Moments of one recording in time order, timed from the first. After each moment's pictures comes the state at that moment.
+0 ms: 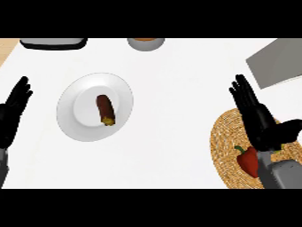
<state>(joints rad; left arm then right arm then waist) -0.15 0.47 0.02 -1.33 0.11 0.09 -0.01 -0.18 -0.34 0.24 -1.49 -0.34 -0.21 -0.06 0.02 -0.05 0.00</state>
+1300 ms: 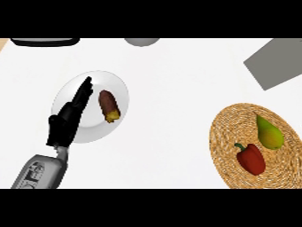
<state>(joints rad) -0.21 0.22 -0.18 -1.41 0.02 0.13 0.01 -0.18 -0.65 -0.20 -0.85 -0.46 -0.03 -0.10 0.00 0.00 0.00</state>
